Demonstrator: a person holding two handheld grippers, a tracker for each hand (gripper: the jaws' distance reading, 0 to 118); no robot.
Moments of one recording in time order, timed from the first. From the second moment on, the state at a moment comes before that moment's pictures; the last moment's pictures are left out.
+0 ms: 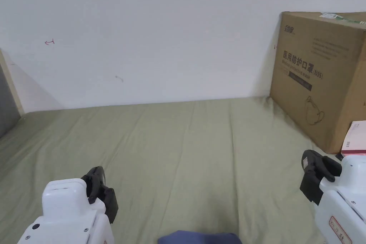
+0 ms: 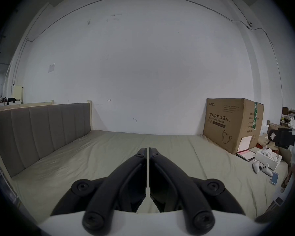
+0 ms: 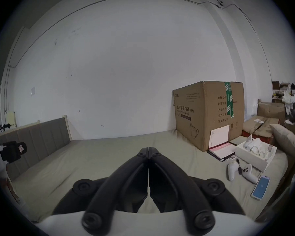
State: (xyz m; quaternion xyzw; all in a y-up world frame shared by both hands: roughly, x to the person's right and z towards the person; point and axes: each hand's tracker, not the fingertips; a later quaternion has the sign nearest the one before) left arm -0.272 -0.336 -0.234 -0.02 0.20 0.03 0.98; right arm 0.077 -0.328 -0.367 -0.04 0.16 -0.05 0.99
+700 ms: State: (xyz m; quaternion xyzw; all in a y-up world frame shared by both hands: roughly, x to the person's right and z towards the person) left arm -0.275 -0.372 -0.231 -0.14 0.15 0.04 0.98; right arm 0.024 -0.515 -0.454 -0.56 0.32 -0.09 0.76
